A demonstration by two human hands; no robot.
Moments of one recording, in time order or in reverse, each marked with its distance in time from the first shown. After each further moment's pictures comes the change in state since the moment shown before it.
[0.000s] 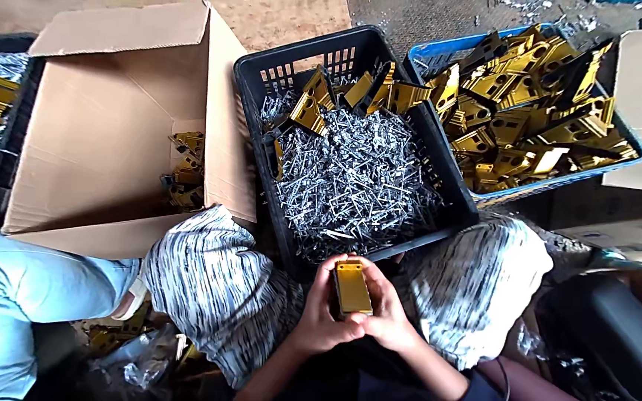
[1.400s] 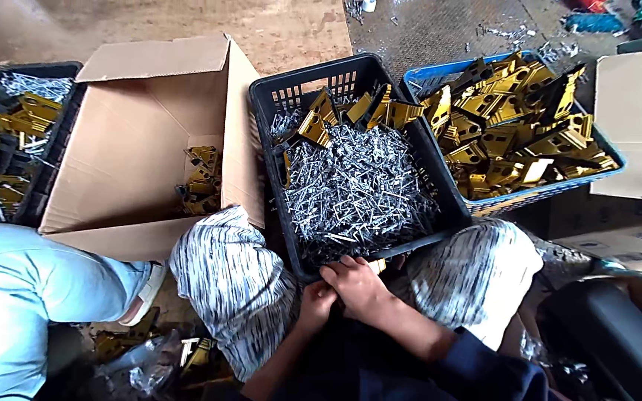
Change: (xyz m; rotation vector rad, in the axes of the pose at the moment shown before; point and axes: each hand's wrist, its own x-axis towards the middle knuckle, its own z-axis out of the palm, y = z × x) left_hand -0.024 -0.023 -0.015 0.063 0.409 -0.462; right_hand 0.042 -0.003 0.018 -1.595 -0.628 0.134
